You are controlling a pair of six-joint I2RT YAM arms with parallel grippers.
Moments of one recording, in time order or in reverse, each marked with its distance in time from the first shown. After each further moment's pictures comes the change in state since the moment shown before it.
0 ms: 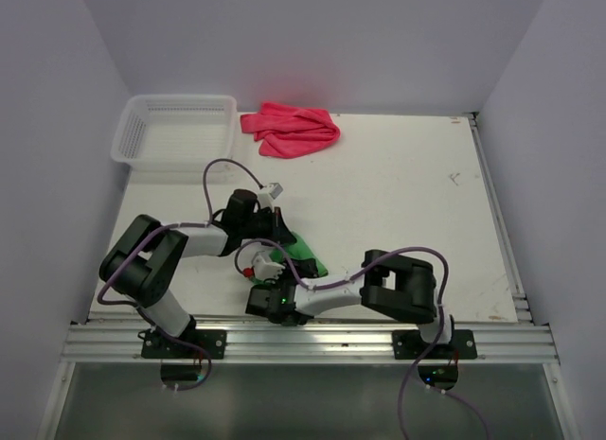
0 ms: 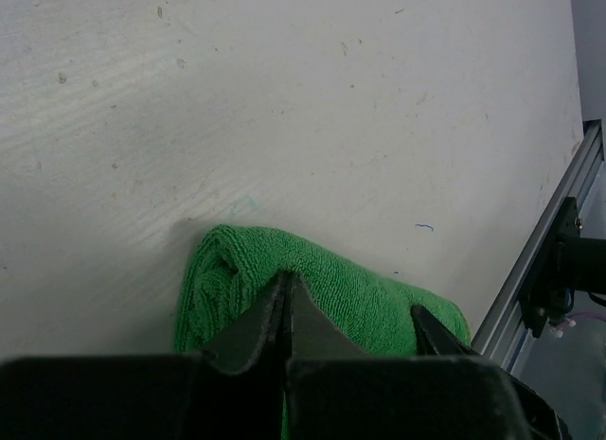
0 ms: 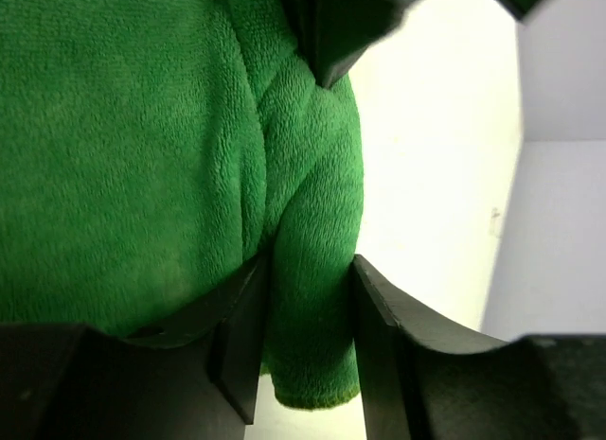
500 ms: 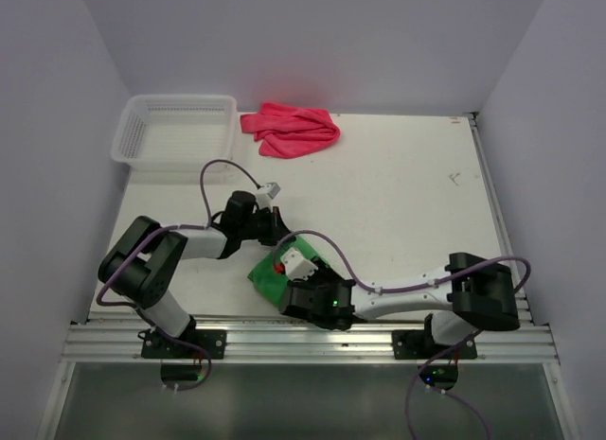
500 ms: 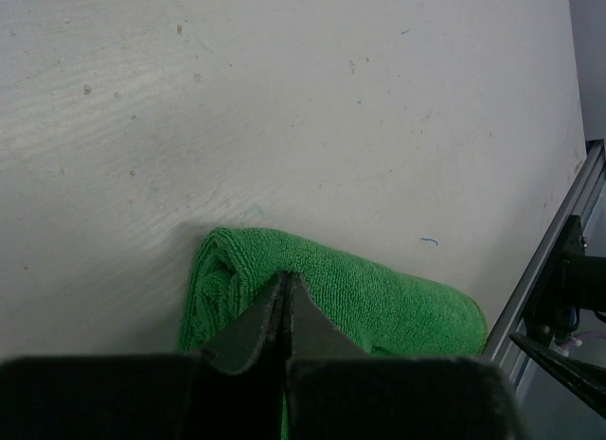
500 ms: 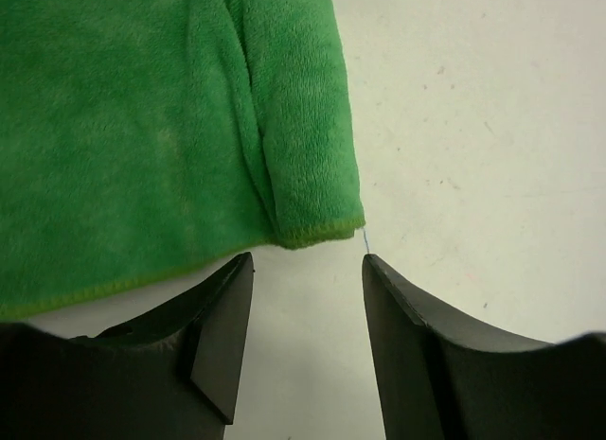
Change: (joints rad) left arm -0.002 -0.001 -0.021 0.058 -0.033 -0.023; right arm 0.026 -0.429 -0.269 0.046 -0.217 0.160
